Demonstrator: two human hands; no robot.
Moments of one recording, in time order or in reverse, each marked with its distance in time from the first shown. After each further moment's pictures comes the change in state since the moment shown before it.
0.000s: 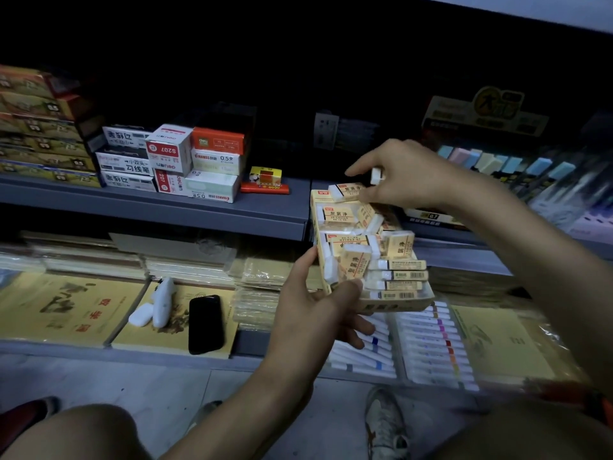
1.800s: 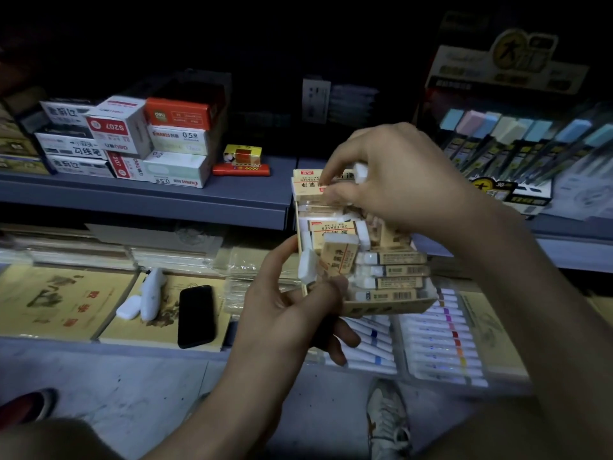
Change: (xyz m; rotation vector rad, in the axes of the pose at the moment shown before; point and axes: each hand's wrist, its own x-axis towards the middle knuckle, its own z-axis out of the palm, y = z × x) left_hand 0.005 0.002 0.007 0.001 0.058 -0.015; right_hand -0.029 -0.015 0.022 0.157 0.175 -0.041
